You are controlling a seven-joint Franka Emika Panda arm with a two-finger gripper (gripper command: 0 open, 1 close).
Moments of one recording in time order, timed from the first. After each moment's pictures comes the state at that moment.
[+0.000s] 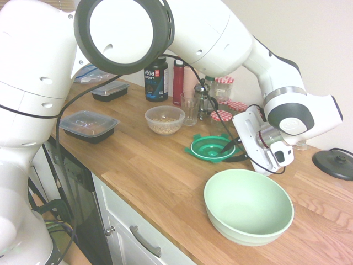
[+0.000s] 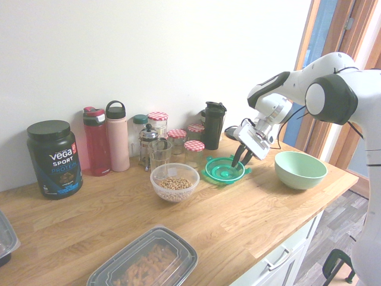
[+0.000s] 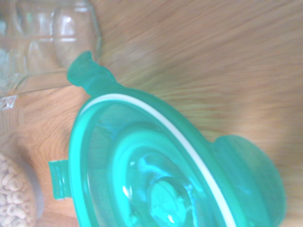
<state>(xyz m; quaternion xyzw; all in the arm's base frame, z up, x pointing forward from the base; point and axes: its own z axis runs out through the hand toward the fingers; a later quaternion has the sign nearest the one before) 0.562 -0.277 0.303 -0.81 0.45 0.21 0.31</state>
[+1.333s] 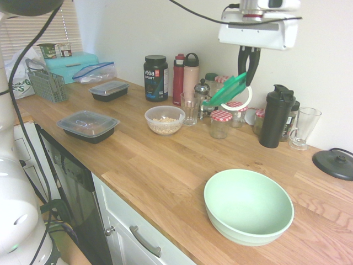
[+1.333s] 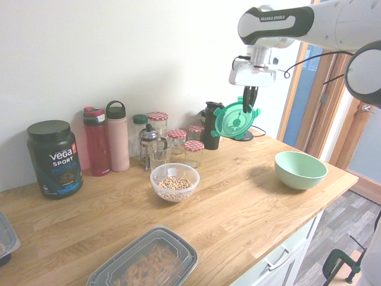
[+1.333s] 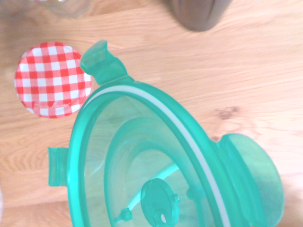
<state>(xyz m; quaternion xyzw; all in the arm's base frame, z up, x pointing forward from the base) 0.563 -0.163 0.614 -0.88 0.47 -0.01 -0.05</state>
